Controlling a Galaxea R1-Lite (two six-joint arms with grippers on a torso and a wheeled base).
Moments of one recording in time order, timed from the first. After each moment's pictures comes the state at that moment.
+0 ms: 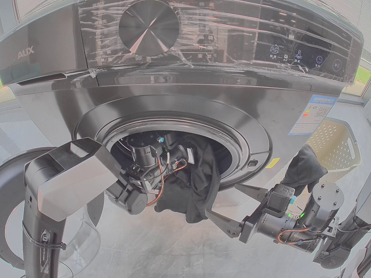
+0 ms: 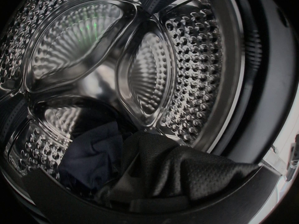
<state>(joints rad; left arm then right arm) -0.55 2.37 -1.18 -1.32 -0.10 -0.11 0.83 1.85 -0.25 -1.54 -0.02 0.13</state>
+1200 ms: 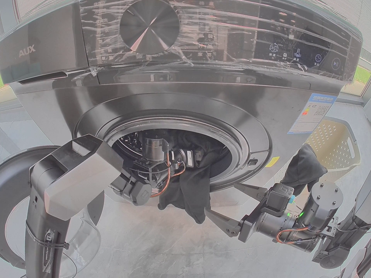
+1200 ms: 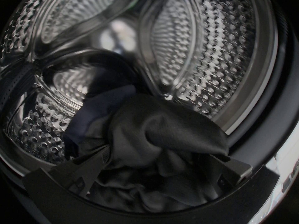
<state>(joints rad) -0.54 2.41 -1.34 -0.94 0.01 -0.18 0.83 1.85 -0.26 -1.54 -0.02 0.13</state>
